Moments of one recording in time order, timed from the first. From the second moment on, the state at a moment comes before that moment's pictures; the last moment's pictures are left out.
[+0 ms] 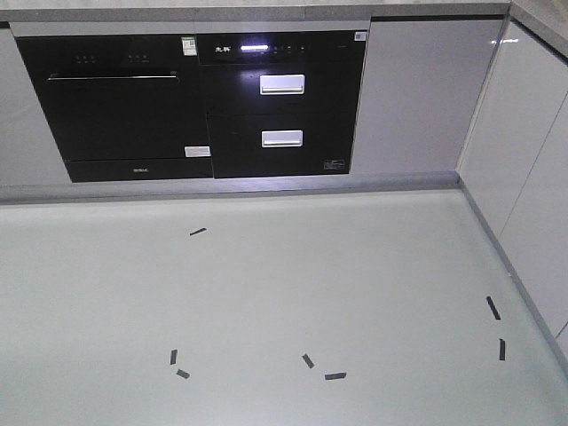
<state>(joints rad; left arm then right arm) -0.02 -0.01 0.03 0.02 0.09 -0.09 0.02 -0.01 0.03 -0.11 0.07 0.07</state>
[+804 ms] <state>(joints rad) -0.02 -0.01 0.03 0.02 0.09 -0.09 0.02 -0.01 0.03 -0.11 0.07 0.07</state>
